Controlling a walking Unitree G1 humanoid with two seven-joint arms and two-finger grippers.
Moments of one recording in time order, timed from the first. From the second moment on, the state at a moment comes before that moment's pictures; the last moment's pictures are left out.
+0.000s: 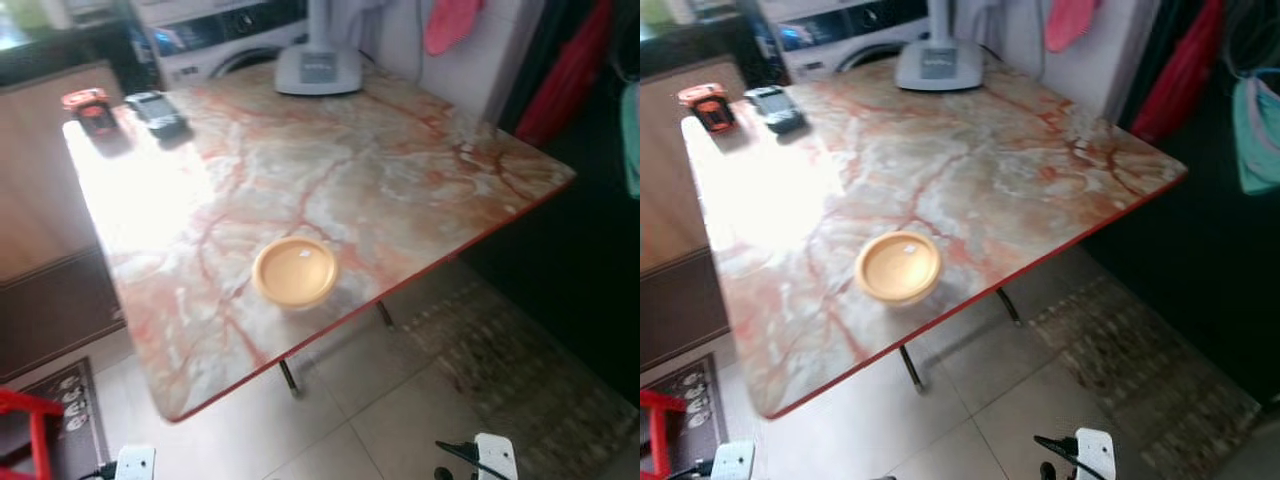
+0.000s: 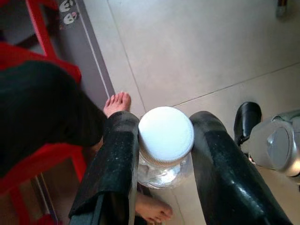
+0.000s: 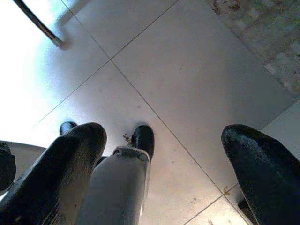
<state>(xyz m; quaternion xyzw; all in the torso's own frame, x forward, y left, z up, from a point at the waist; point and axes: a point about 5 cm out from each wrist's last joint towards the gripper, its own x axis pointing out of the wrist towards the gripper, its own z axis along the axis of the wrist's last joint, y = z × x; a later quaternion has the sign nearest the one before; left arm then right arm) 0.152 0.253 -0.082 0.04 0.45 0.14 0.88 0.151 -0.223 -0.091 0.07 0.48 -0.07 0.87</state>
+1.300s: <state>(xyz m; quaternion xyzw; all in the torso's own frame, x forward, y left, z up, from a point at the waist) 0.143 0.250 -0.087 0.03 0.46 0.15 0.87 0.152 -0.226 -0.090 0.07 0.48 -0.07 0.87</state>
